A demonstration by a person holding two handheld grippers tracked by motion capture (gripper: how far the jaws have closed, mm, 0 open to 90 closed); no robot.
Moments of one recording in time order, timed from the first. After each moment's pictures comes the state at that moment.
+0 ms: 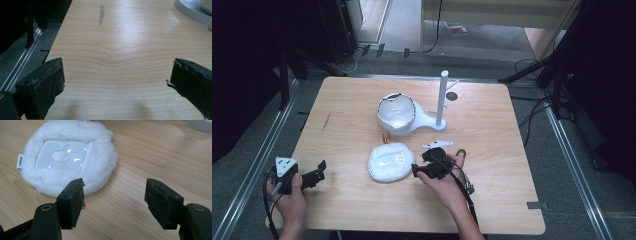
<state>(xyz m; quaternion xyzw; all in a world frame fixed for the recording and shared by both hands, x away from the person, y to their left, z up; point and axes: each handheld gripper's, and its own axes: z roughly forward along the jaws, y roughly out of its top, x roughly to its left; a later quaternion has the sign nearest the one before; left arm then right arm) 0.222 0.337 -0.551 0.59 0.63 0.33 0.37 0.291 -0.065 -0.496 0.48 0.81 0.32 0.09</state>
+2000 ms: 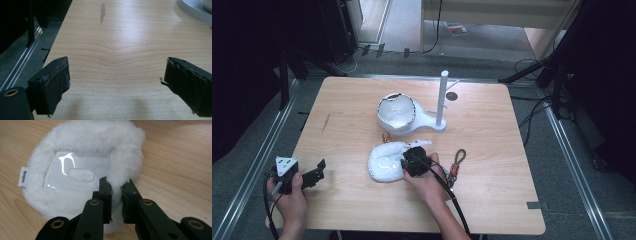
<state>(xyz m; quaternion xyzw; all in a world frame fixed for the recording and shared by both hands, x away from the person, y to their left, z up) 0.223 0.337 -0.551 0.59 0.64 0.33 0.37 0.304 -0.015 -0.524 0.47 0.81 0.34 0.09</state>
